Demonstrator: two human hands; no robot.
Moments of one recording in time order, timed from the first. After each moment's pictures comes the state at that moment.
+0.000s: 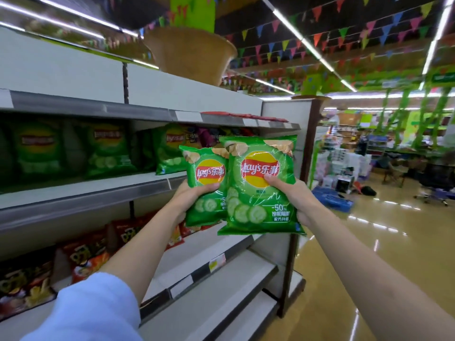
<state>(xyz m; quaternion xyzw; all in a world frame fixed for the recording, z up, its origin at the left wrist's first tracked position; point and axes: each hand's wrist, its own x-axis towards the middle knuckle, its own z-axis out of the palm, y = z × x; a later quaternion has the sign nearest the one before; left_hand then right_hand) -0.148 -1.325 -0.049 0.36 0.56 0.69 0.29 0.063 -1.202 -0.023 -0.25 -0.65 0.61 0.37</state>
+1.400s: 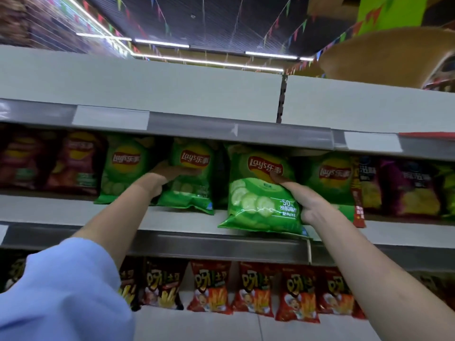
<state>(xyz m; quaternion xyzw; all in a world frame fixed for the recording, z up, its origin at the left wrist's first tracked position) -0.422 -1.488 0.015 0.07 0.74 0.66 -0.06 -0.336 -1.202 0.006 -0.05 -0.67 0.74 0.03</state>
